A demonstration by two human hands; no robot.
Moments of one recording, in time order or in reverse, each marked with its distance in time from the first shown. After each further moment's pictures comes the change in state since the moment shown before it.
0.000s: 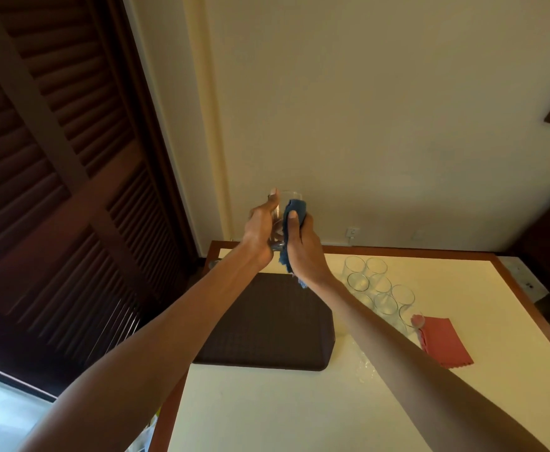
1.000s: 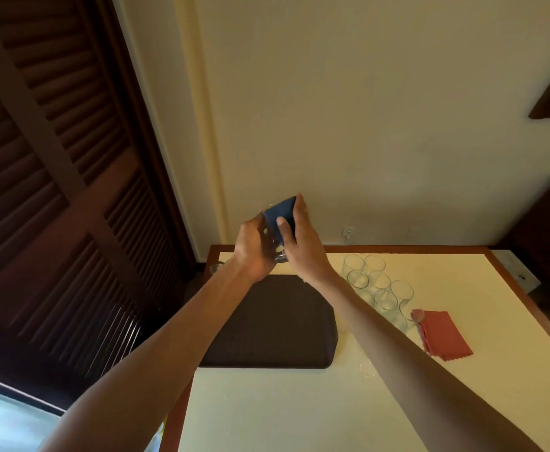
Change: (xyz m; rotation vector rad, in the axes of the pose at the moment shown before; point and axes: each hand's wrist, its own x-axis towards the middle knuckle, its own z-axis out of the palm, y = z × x) left_hand -0.029 -0.005 -0.025 -0.190 -0.145 -0.069; right_hand -0.004 -0.009 -0.002 -0.246 -0.081 -0.191
